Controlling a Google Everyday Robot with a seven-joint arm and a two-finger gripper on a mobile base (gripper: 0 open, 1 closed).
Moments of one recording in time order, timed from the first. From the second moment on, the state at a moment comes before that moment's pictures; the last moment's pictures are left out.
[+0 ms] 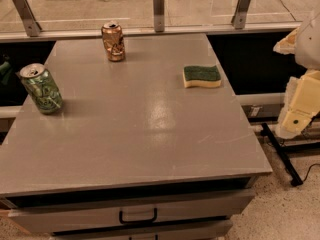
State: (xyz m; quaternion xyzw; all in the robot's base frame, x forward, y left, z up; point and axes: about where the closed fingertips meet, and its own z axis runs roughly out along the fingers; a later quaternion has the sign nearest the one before) arm 0.438 -0.217 0.976 -0.60 0.78 -0.03 0.16
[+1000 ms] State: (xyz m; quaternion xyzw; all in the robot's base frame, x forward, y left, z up) arm 0.465 -0.150 0.960 -0.65 0.74 0.03 0.21
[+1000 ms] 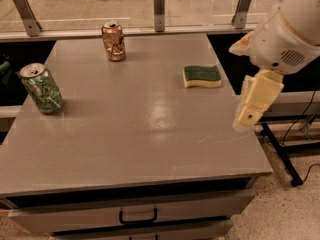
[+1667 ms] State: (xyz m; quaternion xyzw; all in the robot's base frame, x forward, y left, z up) arm 0.506 0.022 0.976 -0.70 0.63 0.12 0.32
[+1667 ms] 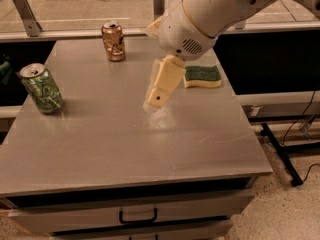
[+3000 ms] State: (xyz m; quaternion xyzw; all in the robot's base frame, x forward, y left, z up) arm 0.586 0.123 0.929 -0.67 0.57 0.23 0.41
